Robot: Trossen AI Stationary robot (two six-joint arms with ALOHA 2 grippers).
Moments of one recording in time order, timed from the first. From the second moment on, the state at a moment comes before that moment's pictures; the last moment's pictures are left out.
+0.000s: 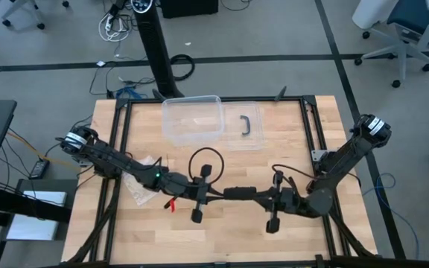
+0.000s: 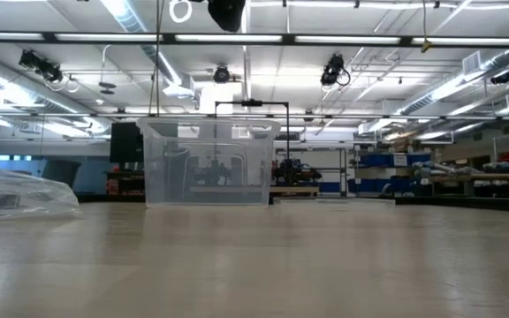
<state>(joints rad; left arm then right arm) -0.37 1.61 0.93 0.48 -0.20 0.12 0.81 1.41 0.75 0.78 1.05 0.01</state>
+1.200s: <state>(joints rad) -0.42 1.61 0.93 0.46 -0.14 0.10 0.88 1.31 0.75 0.67 1.06 0.01</state>
